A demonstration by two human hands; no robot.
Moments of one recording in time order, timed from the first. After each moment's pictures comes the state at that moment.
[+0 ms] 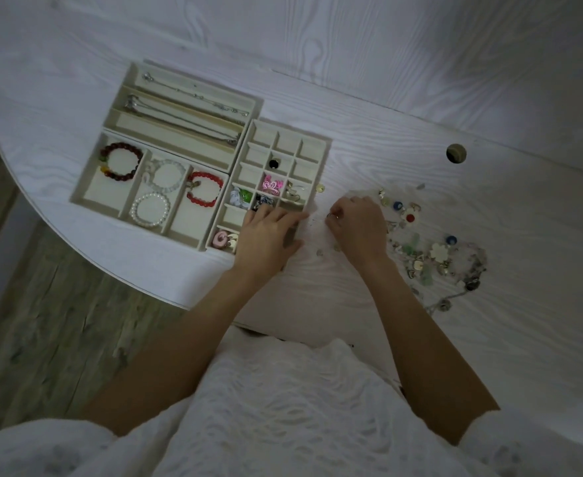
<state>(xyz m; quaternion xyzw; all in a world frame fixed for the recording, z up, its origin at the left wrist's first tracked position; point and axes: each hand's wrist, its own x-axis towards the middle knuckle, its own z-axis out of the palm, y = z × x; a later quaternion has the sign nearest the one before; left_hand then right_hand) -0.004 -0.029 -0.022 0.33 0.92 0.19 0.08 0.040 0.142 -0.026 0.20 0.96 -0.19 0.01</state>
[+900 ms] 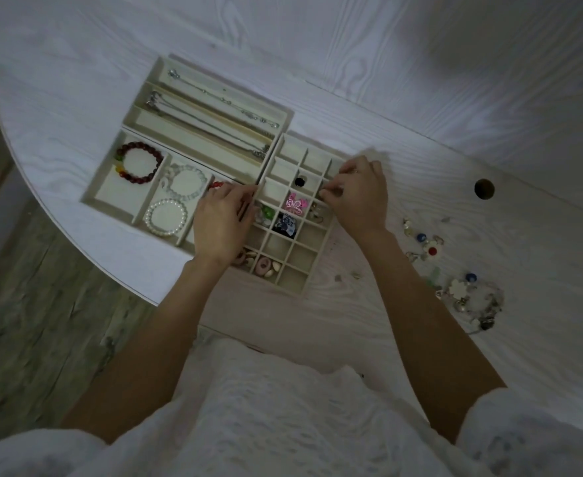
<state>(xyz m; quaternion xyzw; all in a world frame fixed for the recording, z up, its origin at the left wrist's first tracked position) -0.082 -0.087 -0.022 0.17 0.94 0.28 0.05 -0.056 0.131 -0.012 0.17 0.96 -0.21 0.01</state>
